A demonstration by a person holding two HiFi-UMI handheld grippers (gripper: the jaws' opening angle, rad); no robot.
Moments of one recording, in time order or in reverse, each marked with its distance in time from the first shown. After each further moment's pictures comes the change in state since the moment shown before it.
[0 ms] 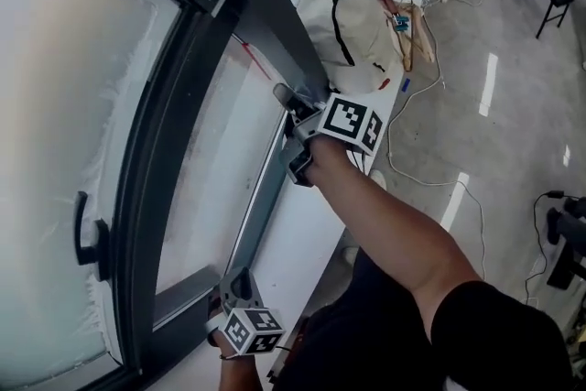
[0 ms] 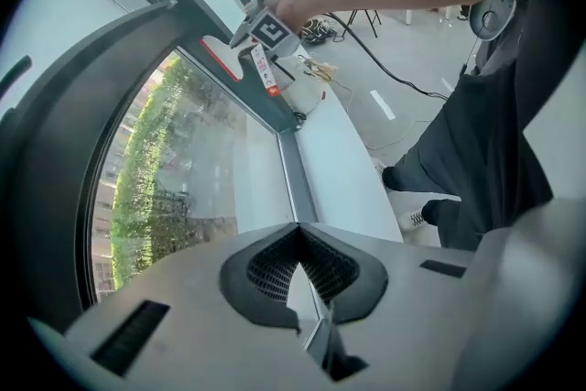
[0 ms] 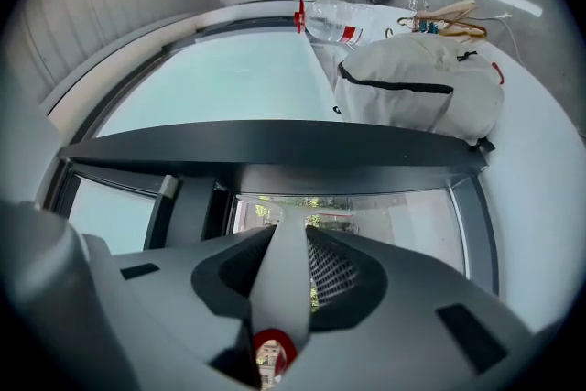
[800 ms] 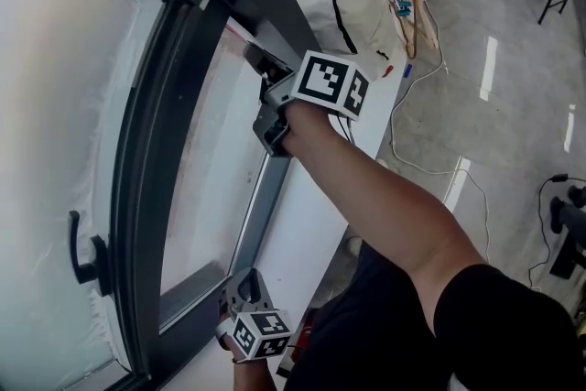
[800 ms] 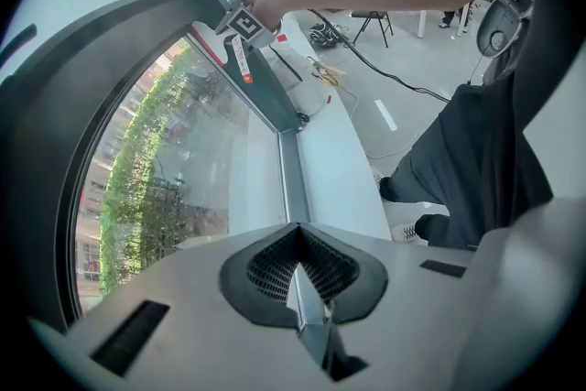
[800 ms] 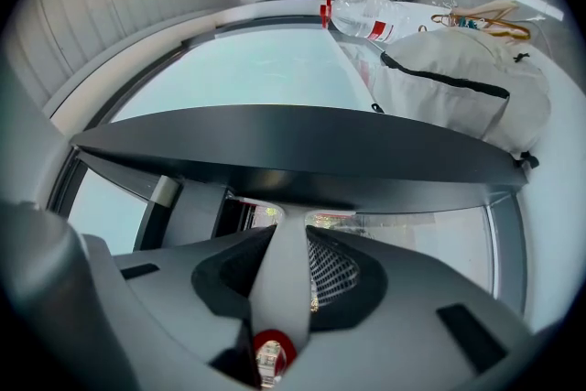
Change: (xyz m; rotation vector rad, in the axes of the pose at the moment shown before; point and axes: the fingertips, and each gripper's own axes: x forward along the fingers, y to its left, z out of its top) left arm 0.006 -0.007 0.001 -0.100 0.007 -0.060; right arm 0.057 0.046 0.021 -0.071 -0.012 0.081
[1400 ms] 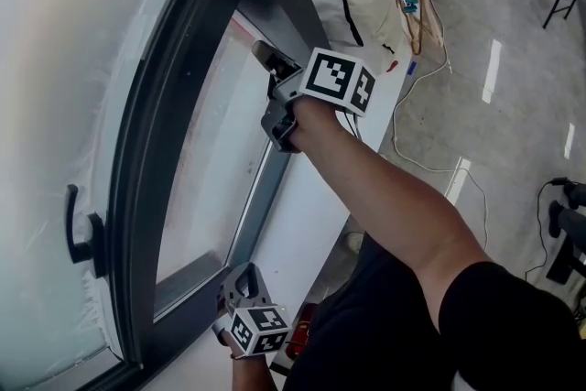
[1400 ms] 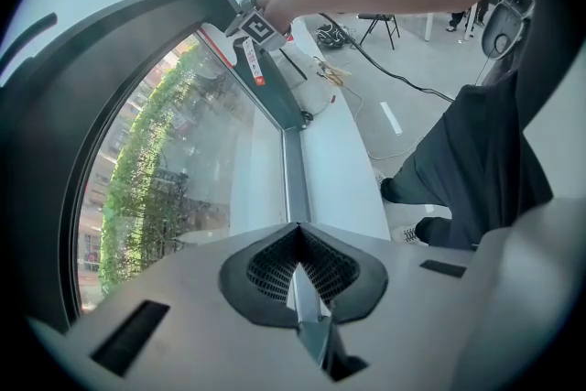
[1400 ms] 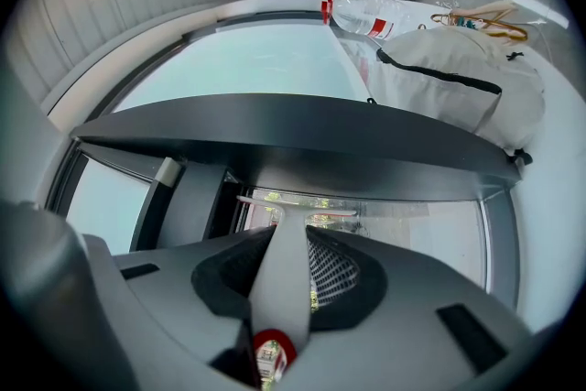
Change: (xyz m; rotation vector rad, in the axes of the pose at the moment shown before) left arm -0.005 -0.003 -0.018 -0.025 -0.010 0.035; right arm -0.010 -0.006 -0.020 -0.017 0.029 -0.012
